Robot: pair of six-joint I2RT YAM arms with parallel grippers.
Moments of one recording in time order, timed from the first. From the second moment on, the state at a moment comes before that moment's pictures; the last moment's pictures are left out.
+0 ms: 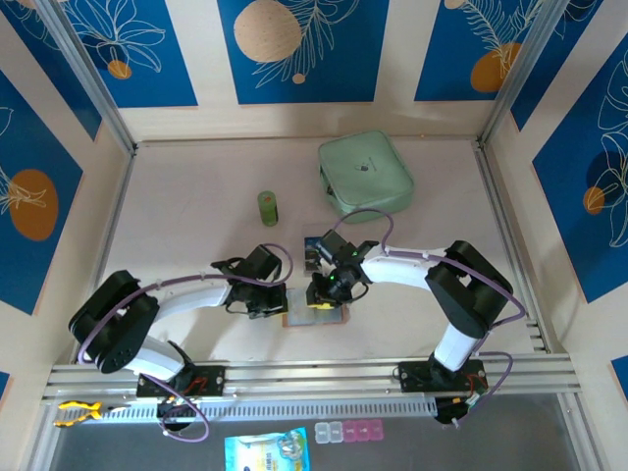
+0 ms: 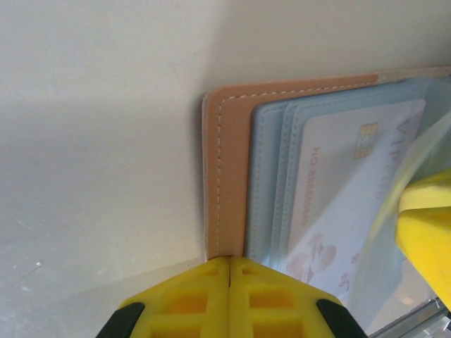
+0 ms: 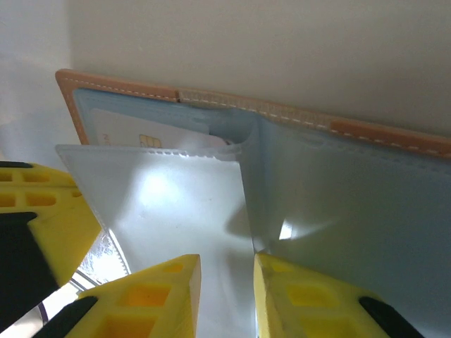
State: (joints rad) left arm -0.76 1.45 0.66 -0.41 0.32 -0.88; right arm 0.81 1.69 0.90 -0.47 -0.45 0.81
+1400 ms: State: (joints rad) left arm -0.78 1.47 0.65 -0.17 0.41 -1.02; right arm 0.80 1.61 0.87 -0.47 -0.44 0.81
